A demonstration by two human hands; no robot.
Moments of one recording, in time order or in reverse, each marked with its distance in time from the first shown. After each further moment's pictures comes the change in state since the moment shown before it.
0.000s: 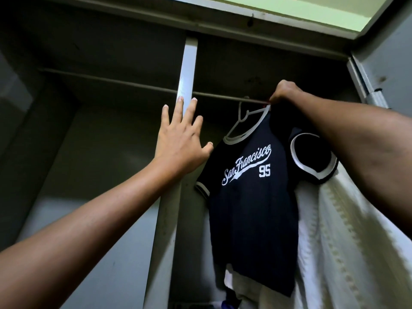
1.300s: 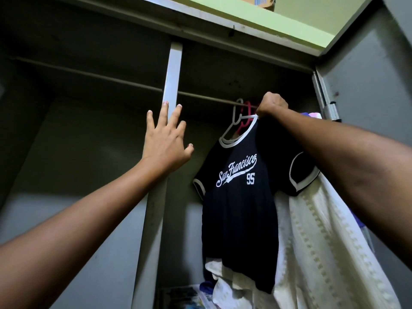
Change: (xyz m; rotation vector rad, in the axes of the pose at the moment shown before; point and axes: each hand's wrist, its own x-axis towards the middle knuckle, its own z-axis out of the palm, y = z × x) left_hand -0.001 -0.002 -0.001 -0.061 -0.031 0.001; right_hand -0.043 0.011 -0.010 -0.149 0.150 0.063
